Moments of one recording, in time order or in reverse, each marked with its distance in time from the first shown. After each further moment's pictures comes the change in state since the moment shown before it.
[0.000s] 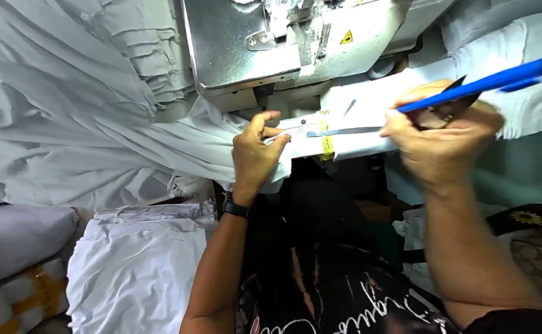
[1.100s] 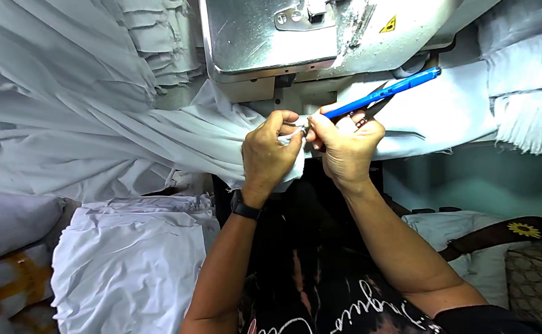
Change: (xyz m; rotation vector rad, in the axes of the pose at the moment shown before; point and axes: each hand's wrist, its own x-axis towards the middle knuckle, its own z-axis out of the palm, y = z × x) left_hand -0.001 -0.006 0.009 0.113 0.100 0.111; right_hand -0.002 -0.019 0.127 0.767 0.227 0.404
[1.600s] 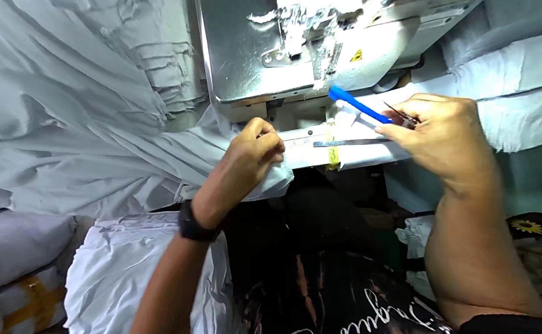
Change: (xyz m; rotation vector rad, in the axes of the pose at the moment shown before) left_hand 0.035 0.023 -0.077 0.141 -0.461 0.285; right_hand 0.047 -0.101 -0.099 -1.290 -0.491 -0.116
